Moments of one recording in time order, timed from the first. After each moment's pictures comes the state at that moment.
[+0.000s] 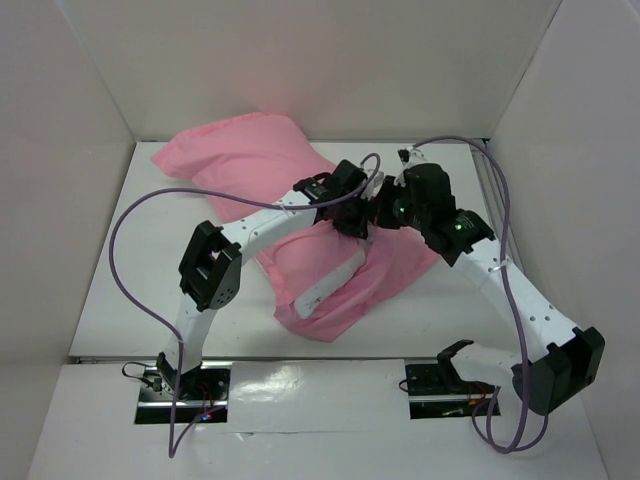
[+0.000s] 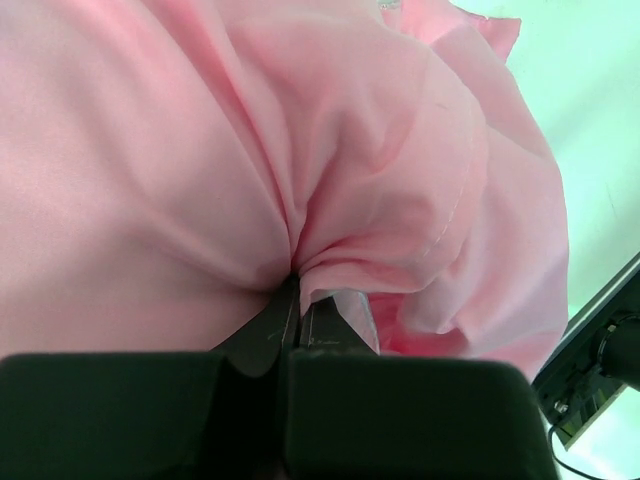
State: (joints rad) left arm -0.76 2.13 1.90 -0.64 0.20 -0.32; right arm 0.47 1.17 1.15 -0.49 -0.08 0.55
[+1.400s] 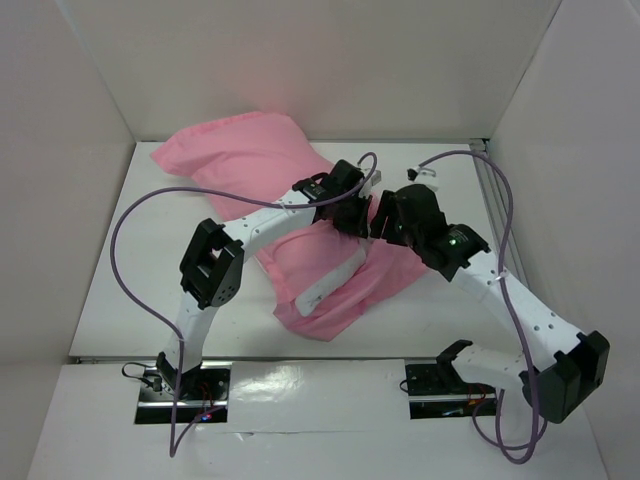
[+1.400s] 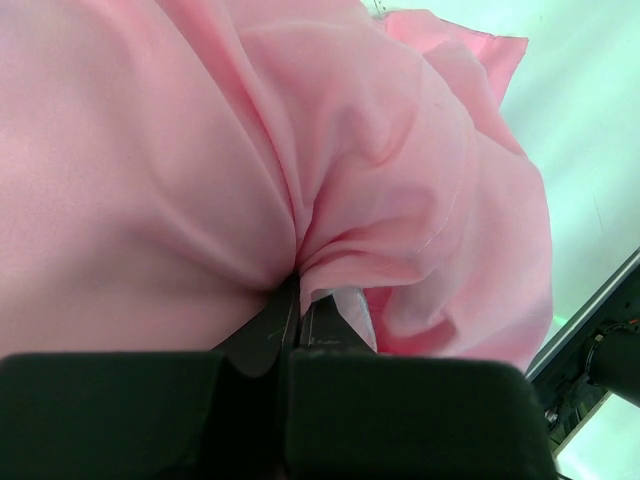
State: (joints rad) left arm -0.74 2.14 1.88 -0.59 0.24 -0.35; right arm 0.57 1.11 1.07 -0.59 0.31 0.61
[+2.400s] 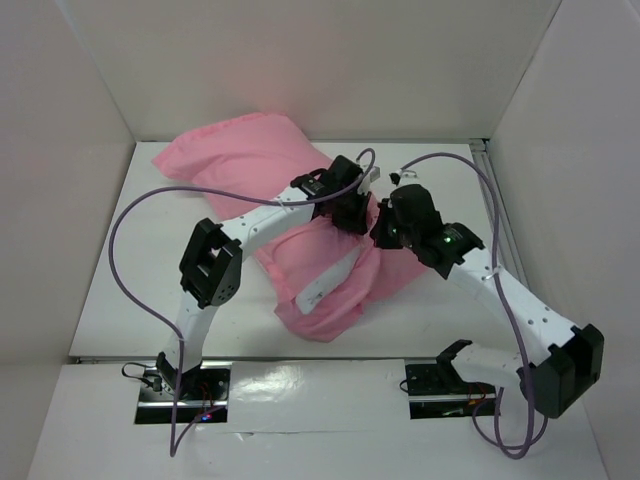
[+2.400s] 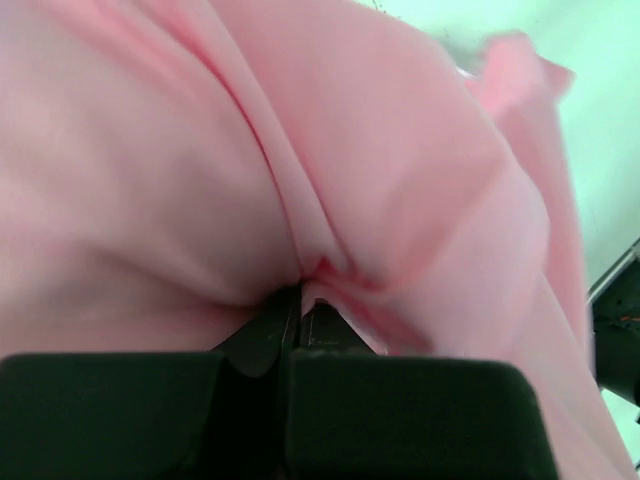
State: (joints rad) left arm -0.73 2.15 1.90 -0.61 0.24 -0.35; right arm 0.57 1.17 1.05 -0.58 0.16 0.51
